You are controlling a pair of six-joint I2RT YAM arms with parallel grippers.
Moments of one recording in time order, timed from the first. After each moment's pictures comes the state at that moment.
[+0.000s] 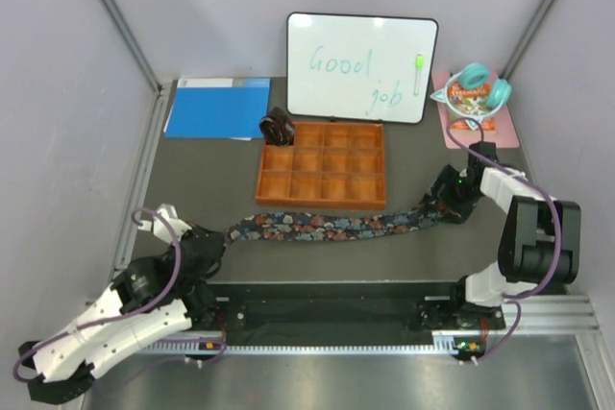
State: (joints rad) left arm -0.95 0.31 0.63 -1.12 -0.77 -1.44; right arm -0.13 1.51 0.81 -0.59 -0.27 0.55
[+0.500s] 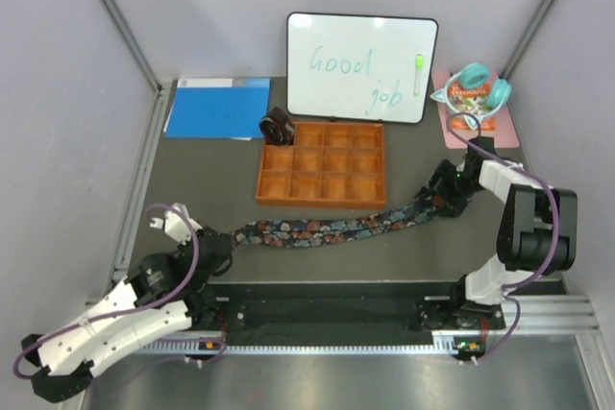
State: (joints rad) left arm -0.95 0.38 0.55 -1.05 -0.75 -1.43; right arm -0.13 1.59 0.87 -0.59 -0.35 0.57
